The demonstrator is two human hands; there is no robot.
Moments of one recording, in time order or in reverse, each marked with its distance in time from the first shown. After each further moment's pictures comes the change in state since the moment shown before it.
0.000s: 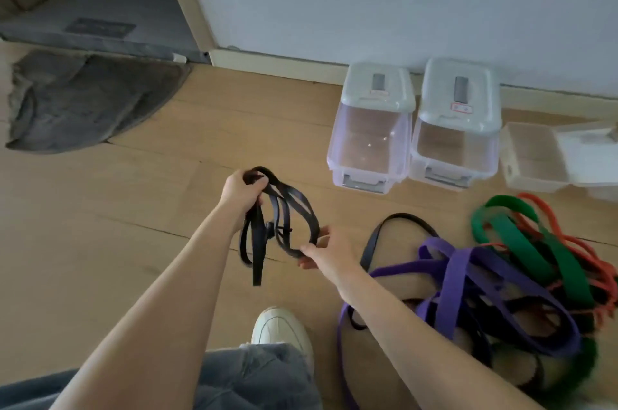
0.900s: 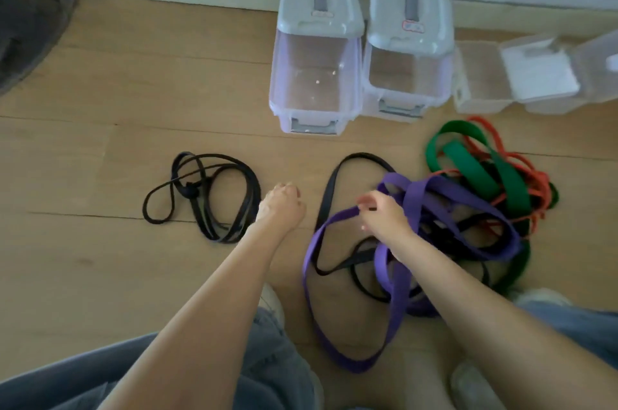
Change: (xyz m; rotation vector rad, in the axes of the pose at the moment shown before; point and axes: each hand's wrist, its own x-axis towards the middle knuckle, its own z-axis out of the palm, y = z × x) left_hand -0.036 -0.078 0.131 0.978 -0.407 0.263; right_hand 0.009 0.071 -0.115 -0.406 0.350 0.152
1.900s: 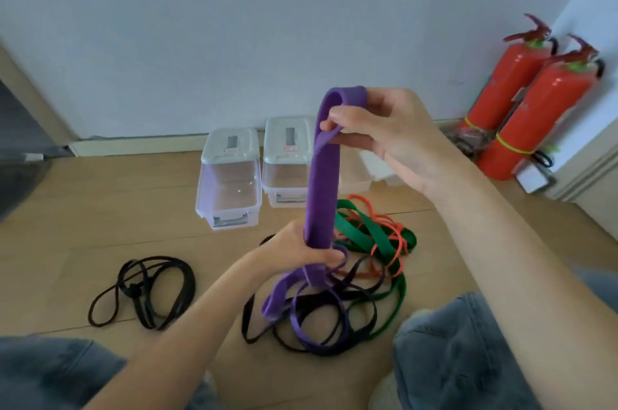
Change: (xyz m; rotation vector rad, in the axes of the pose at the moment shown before) left_hand -0.178 0.195 -0.062 -0.488 -0.291 0.623; right_hand -0.244 -0.083 -0.270 0.598 0.064 -0.906
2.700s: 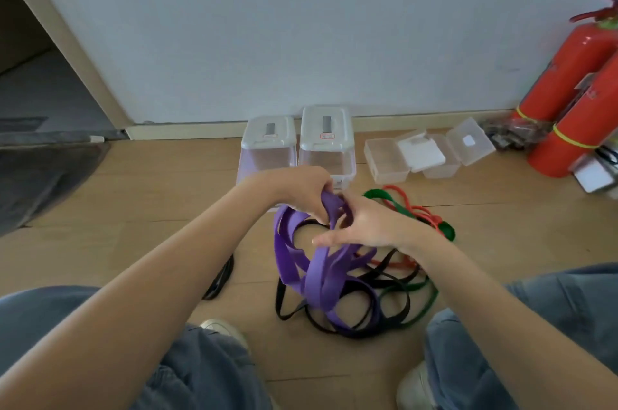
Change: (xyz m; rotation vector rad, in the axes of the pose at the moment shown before) left_hand -0.007 0.057 -0.059 0.901 -0.127 -0.081; right_hand -0.028 0.113 0.043 -0.530 -0.392 0.411
